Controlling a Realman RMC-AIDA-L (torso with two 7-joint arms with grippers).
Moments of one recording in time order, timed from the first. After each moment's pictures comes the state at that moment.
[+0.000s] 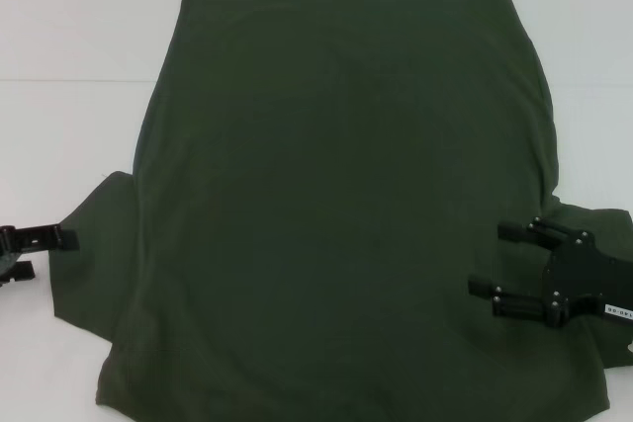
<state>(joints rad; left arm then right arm) -0.53 -2.00 0.24 0.82 2.59 1.46 -2.38 0.44 2.09 -0.52 -0.54 -2.03 -1.49 1.03</state>
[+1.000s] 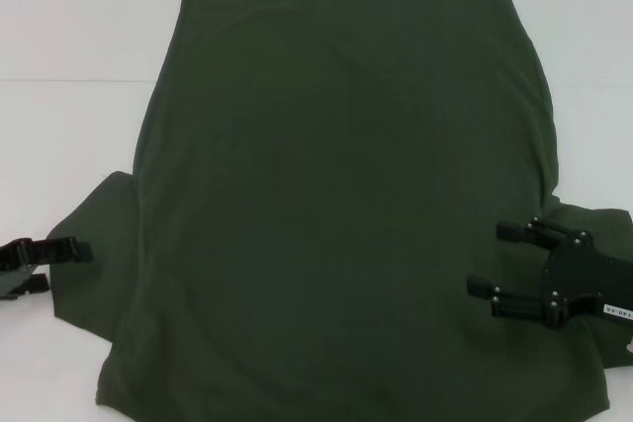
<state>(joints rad) -0.54 -2.00 0.25 0.73 2.59 1.38 -2.37 0.45 2.10 -0.53 -0.54 -2.03 -1.49 1.02</state>
